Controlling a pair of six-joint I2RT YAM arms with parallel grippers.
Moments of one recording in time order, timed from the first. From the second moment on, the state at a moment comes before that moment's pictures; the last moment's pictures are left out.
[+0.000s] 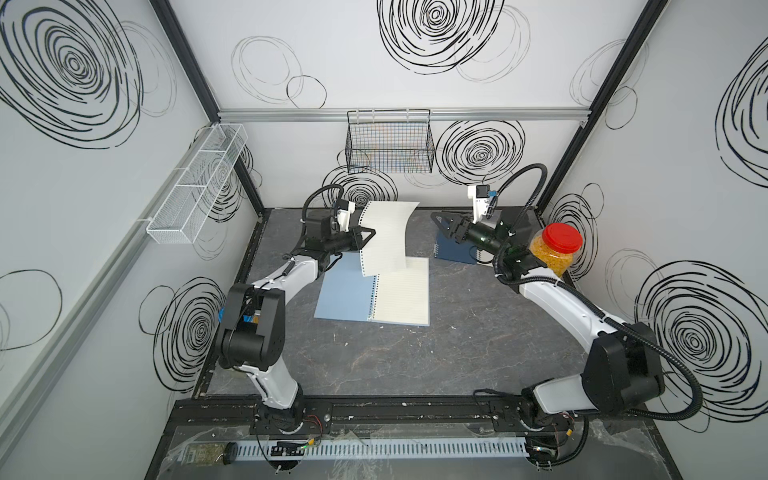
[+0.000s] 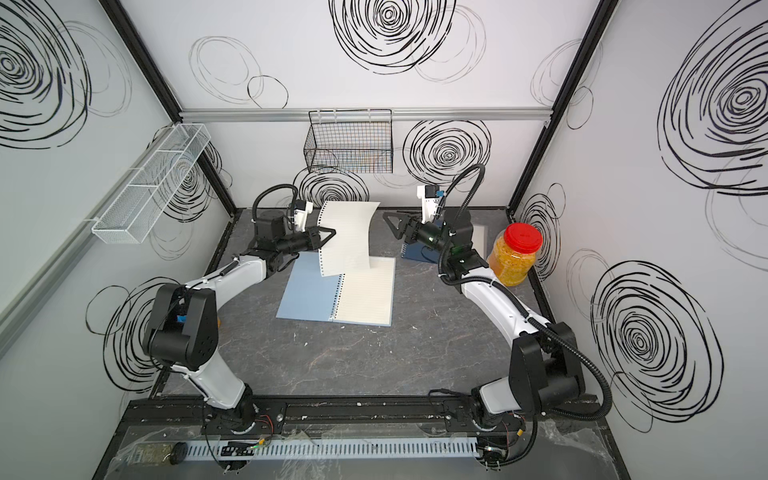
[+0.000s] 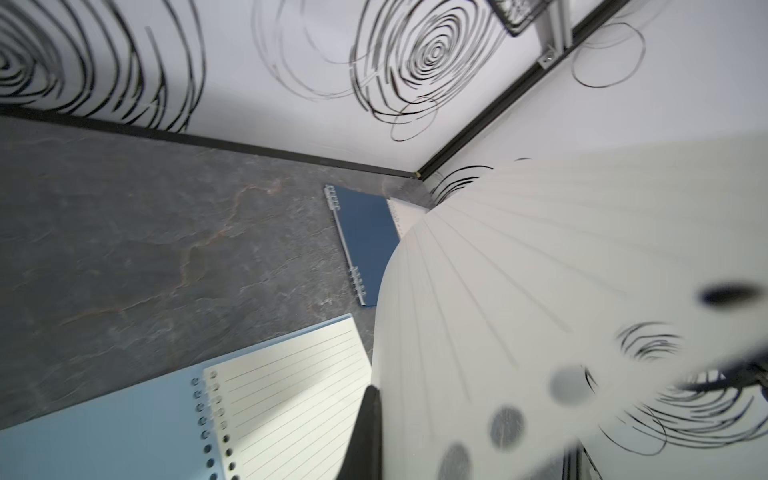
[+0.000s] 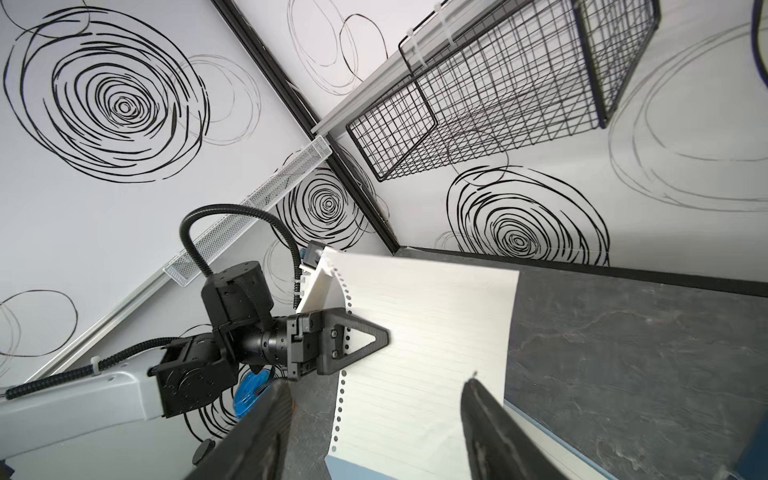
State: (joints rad) left arm -0.12 1.75 1.13 0.19 0.73 -0.51; right arm 0.35 1.42 1.06 0.36 -0.57 0.55
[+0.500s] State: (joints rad) left arm 0.05 1.91 1.23 0.04 0.52 -0.58; right arm 0.34 1.36 1.00 0.34 -0.54 0.55
